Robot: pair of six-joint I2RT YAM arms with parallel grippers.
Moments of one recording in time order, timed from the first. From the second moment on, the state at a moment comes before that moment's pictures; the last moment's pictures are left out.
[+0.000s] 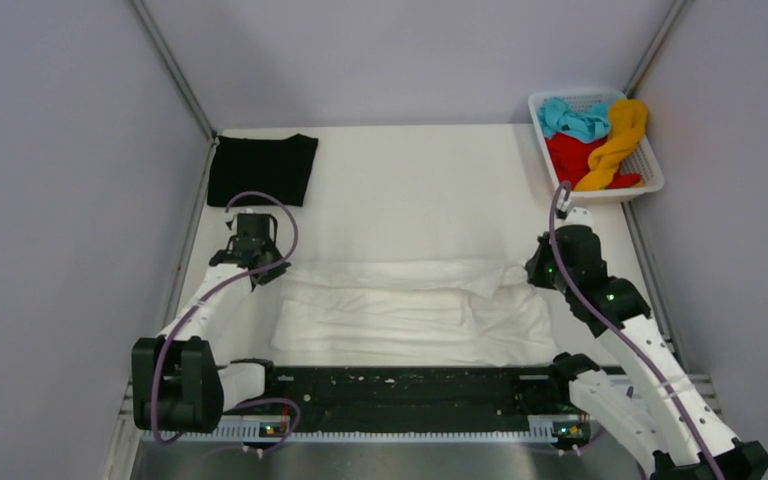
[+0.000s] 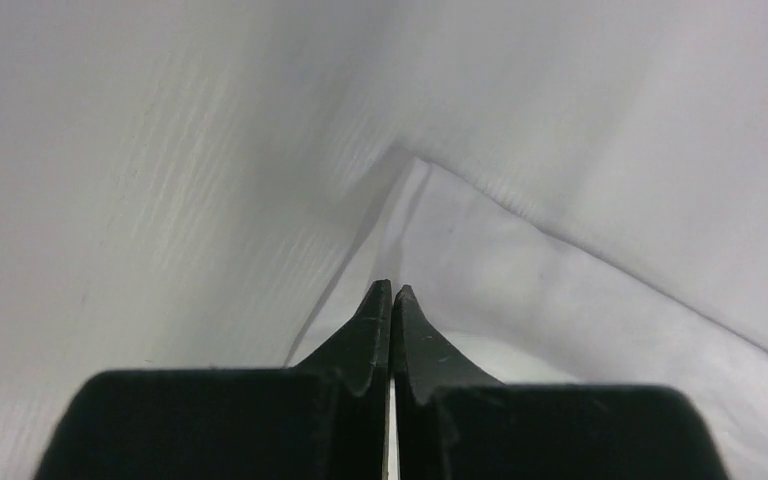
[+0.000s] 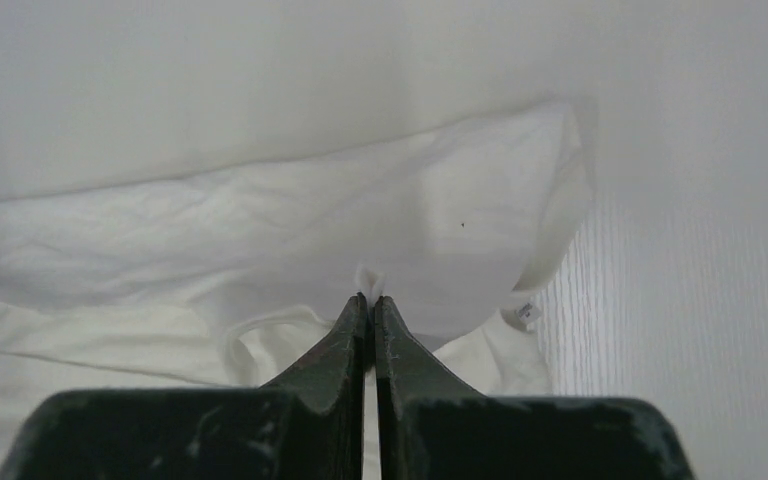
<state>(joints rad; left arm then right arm) -0.05 1.20 0.70 -0.46 -0.14 -0.56 0.34 0.75 0.74 -0.66 0.19 0.41</state>
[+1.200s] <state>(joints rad) -0.05 1.03 0.76 -0.53 -0.05 -0.70 0.38 0.60 0.67 -0.87 -0.10 0.70</state>
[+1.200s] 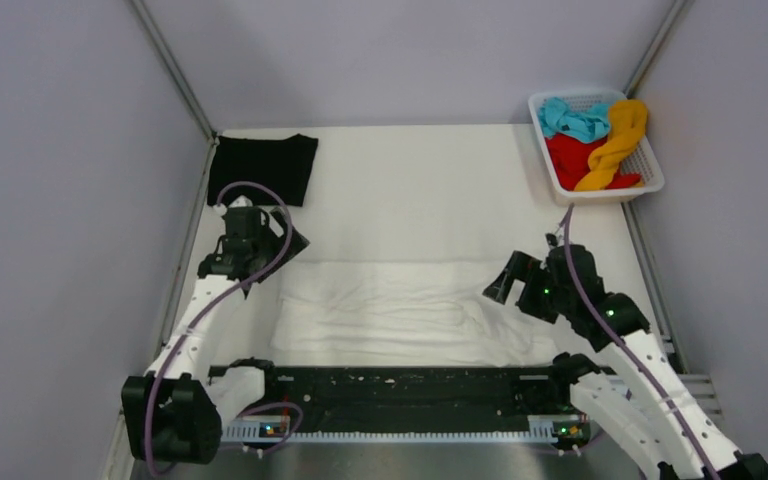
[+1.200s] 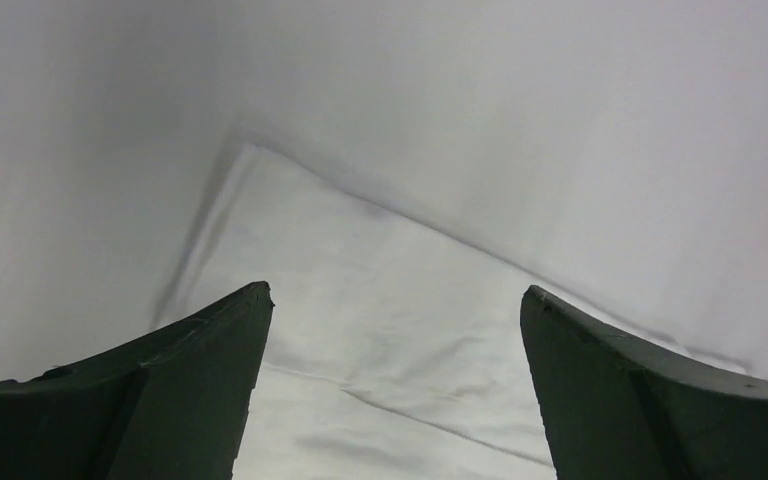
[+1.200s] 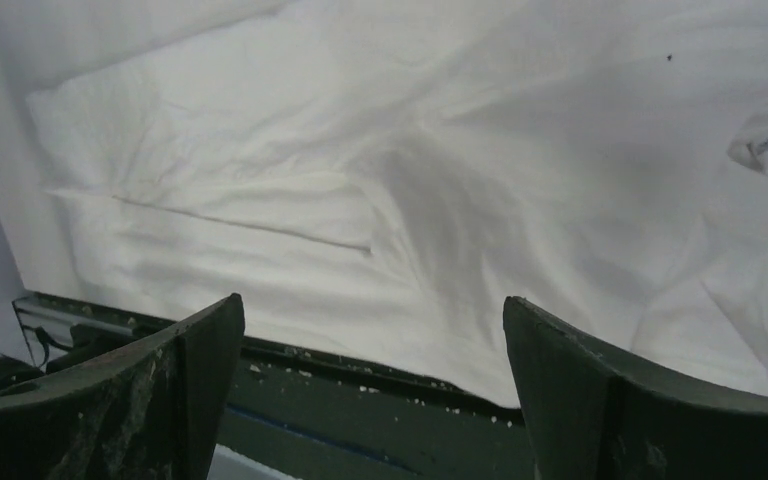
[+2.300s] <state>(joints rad) -0.52 1.29 0.60 -0.28 0.17 -0.97 0.24 2.33 1.86 -0.32 -0.22 0.56</state>
